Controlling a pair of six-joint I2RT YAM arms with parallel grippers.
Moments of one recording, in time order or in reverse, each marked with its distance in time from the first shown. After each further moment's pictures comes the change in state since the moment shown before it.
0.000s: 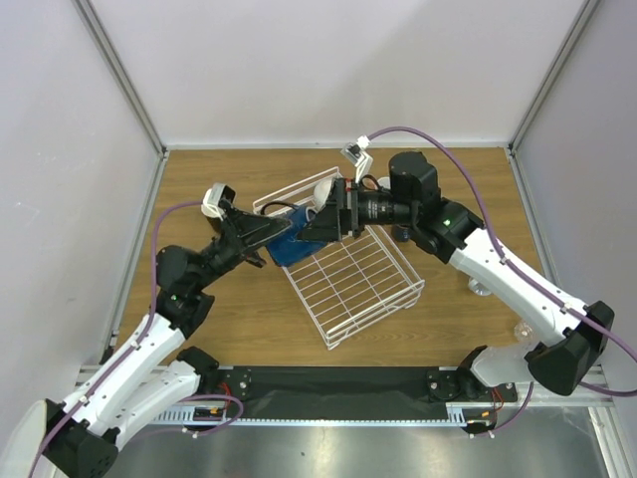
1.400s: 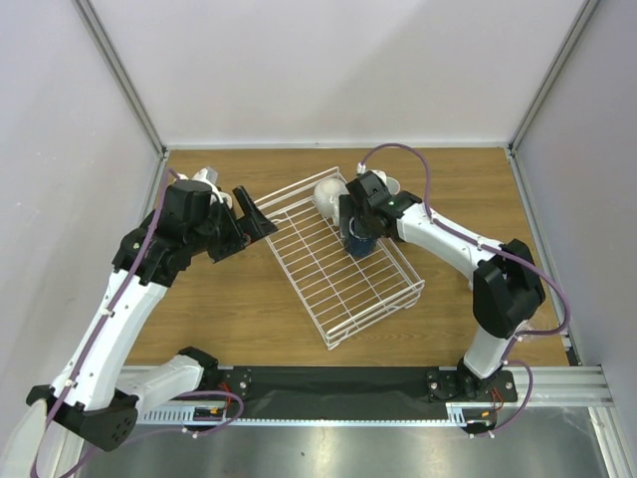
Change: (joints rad) left arm 0.110 0.269 0.684 -1.538 -0.468 0.887; right arm -0.088 0.383 -0.008 -0.374 0.945 -0.203
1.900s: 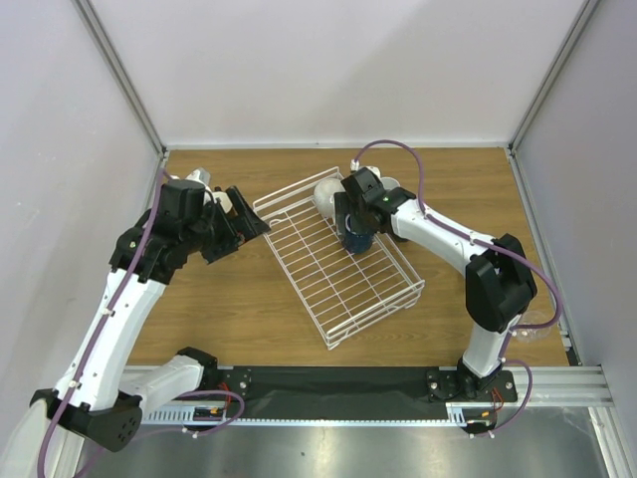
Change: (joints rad) left arm 0.070 0.000 -0.003 -0.031 0.024 0.019; right arm 0.002 0.058 0.060 0.015 0.008 -0.051
